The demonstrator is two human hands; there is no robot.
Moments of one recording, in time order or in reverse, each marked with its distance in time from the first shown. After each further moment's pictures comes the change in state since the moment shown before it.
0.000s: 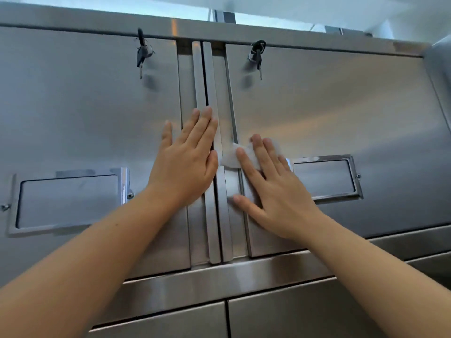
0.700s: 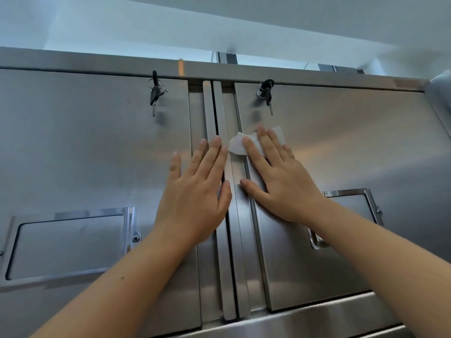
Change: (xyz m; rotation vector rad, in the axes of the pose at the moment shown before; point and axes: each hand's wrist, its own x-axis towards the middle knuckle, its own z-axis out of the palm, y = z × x) left_hand 0.006 -0.004 0.000 0.039 0.009 -0.024; right_hand 0.075 0.022 -0.015 -0.084 0.096 -0.008
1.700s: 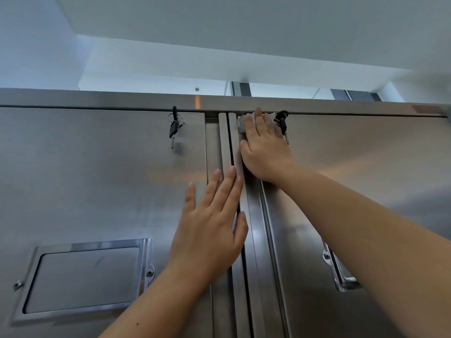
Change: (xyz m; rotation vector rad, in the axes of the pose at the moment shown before) left_hand 0.001 0.002 0.000 0.086 0.122 0.035; right_hand 0.114 -0.014 -0.019 0.138 0.039 0.214
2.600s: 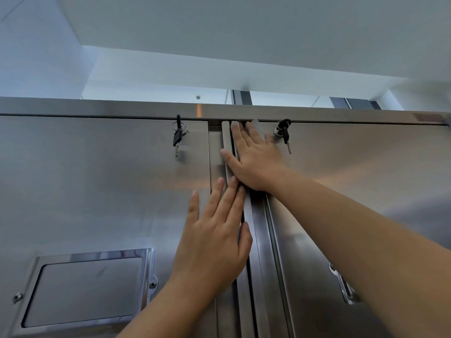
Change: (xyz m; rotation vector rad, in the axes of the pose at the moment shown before) left_hand -0.003 0.000 0.002 0.017 0.057 0.007; right_hand 0.007 -0.010 0.009 -0.082 -0.042 -0.122
